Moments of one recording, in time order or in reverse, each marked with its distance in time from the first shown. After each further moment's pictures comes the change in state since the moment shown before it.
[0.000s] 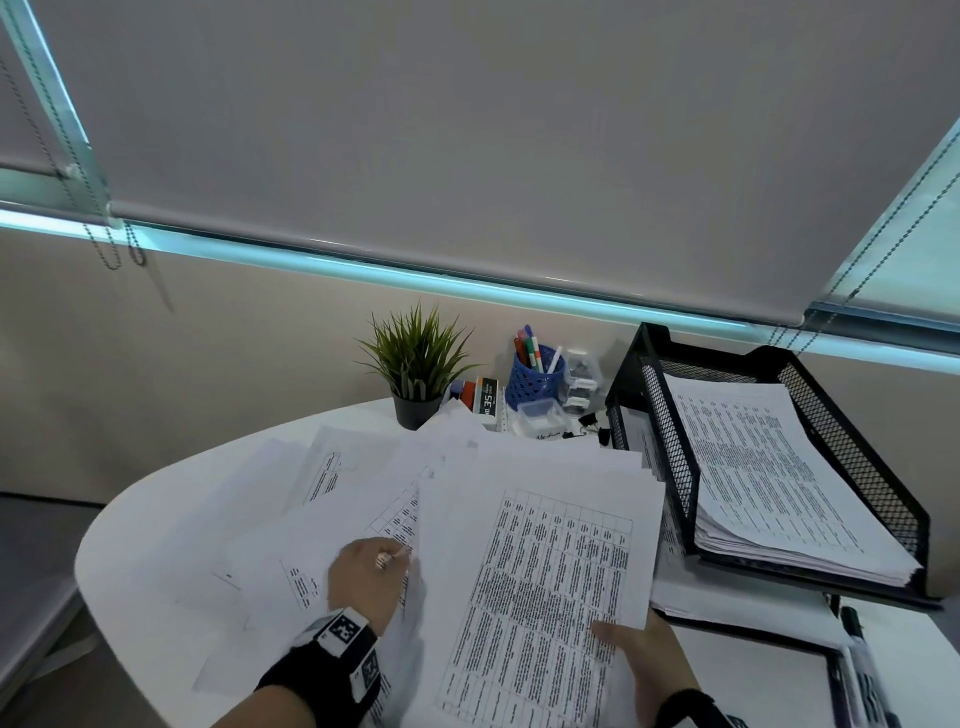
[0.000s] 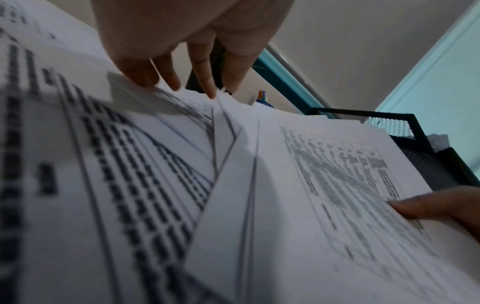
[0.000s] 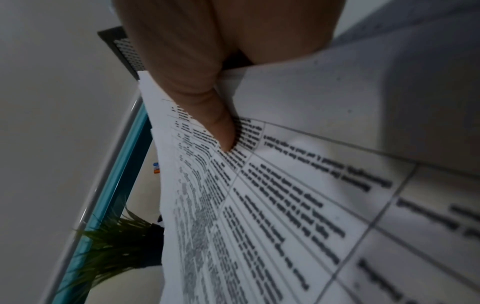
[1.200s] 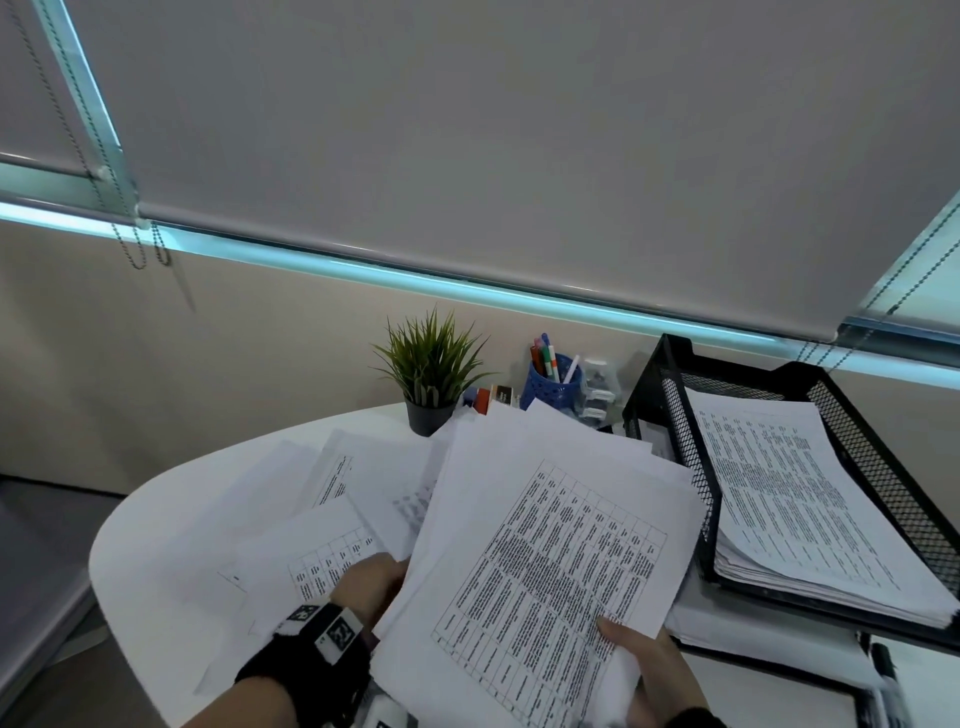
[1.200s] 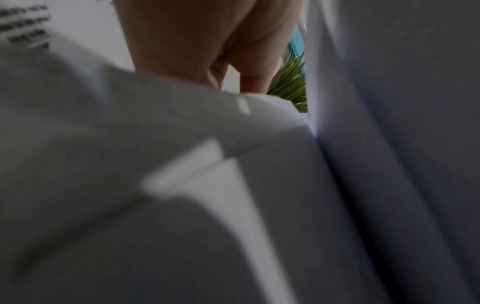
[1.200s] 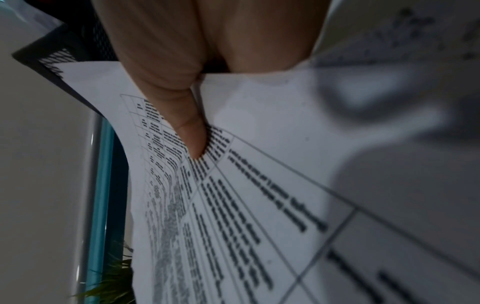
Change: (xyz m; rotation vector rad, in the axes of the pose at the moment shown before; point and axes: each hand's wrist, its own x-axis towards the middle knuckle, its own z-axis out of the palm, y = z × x) left_hand 0.013 0.003 -0.009 -0.539 -0.413 -0.359; right_hand 0.011 -0.013 0.009 0.244 -0.153 0.111
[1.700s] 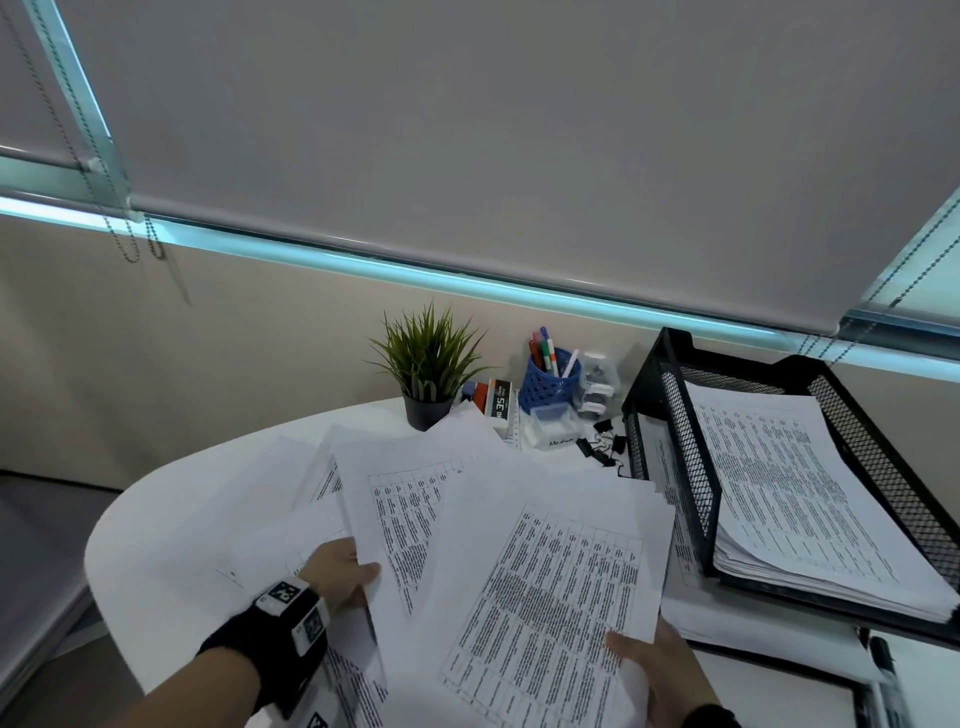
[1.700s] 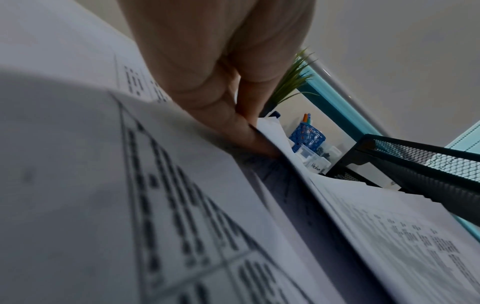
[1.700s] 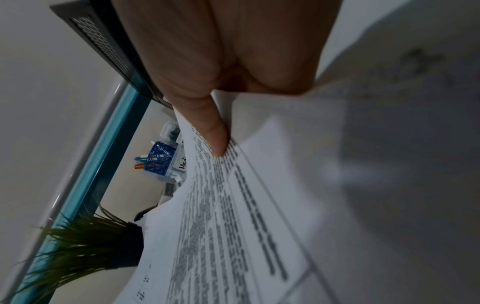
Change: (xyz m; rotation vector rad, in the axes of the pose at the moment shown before) left_hand 0.013 0.007 -0.040 0.484 0.106 0.052; right_hand 0.014 0.006 -0.029 -0.309 0.131 0.005
